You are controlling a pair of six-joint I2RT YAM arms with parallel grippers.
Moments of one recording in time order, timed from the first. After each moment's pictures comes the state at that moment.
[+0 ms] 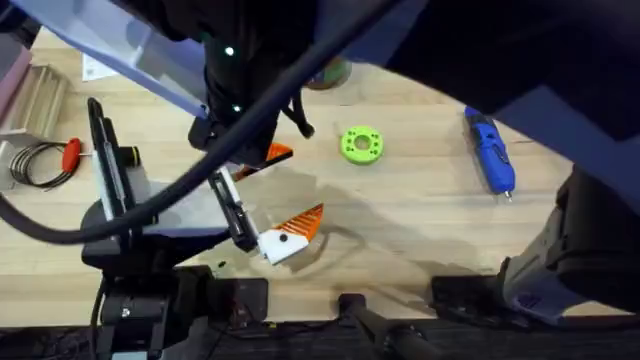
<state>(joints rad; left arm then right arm) 0.05 0.01 0.02 -0.13 1.13 0.07 1.09 1.97 2.16 -1.39 -0.03 -0.23</state>
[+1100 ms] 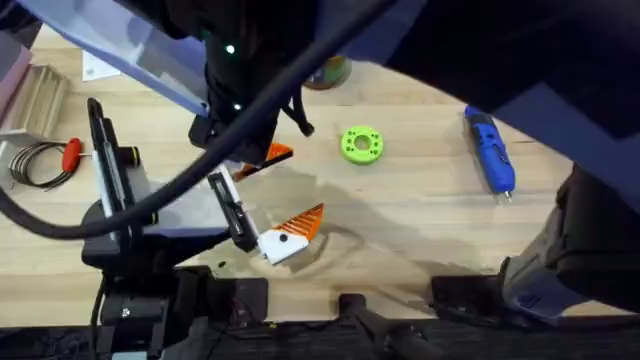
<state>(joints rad) 0.05 0.01 0.02 -0.13 1.13 0.07 1.08 1.97 2.16 -1.38 -0.03 -0.23</state>
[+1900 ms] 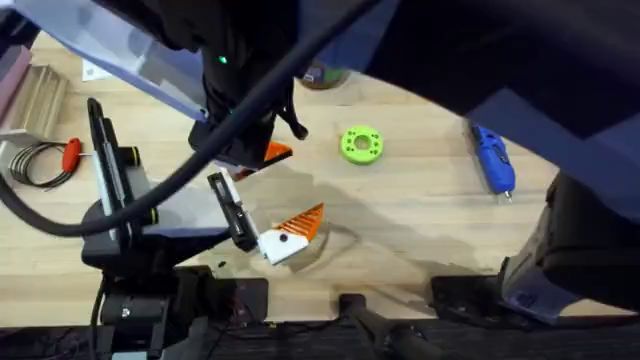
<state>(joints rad) 0.05 0.01 0.02 -0.13 1.13 0.07 1.08 2.00 2.16 -1.38 -0.03 -0.23</state>
